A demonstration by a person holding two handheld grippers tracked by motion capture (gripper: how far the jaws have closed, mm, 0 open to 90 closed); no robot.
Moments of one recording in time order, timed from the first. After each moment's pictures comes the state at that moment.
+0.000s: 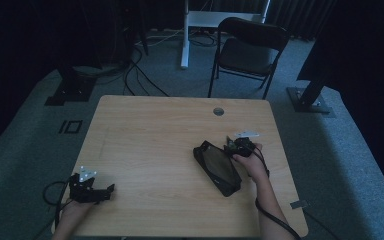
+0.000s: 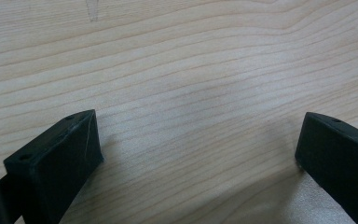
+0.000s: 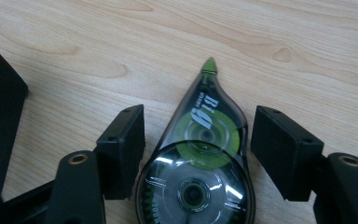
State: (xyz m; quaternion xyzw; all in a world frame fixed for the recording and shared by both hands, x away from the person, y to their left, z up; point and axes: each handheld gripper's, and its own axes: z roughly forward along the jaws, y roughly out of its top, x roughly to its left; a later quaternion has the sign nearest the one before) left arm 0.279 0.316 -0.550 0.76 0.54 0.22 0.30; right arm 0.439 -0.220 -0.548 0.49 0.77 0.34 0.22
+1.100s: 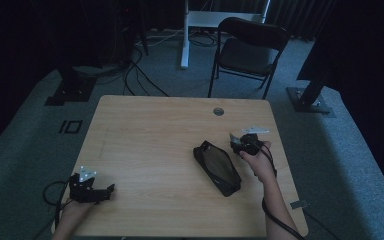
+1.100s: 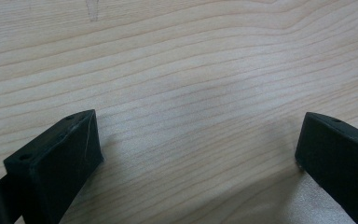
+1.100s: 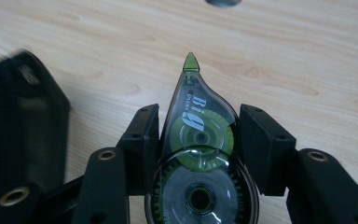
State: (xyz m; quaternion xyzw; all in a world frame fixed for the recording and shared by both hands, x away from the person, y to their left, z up) left arm 0.279 0.316 -0.550 0.76 0.54 0.22 0.30; right arm 0.418 -0.232 -0.498 0.50 0.76 0.35 0.22
